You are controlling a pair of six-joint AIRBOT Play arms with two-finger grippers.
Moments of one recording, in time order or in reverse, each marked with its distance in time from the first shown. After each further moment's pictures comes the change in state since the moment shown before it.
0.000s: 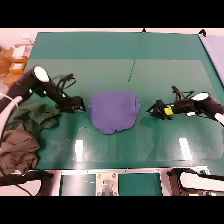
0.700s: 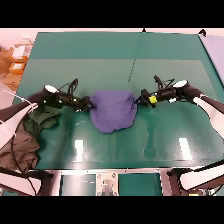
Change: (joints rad) left arm 0.007 -0.183 -0.062 -0.518 0.254 0.378; right arm 0.150 -0.236 0.303 0.109 0.044 -0.039
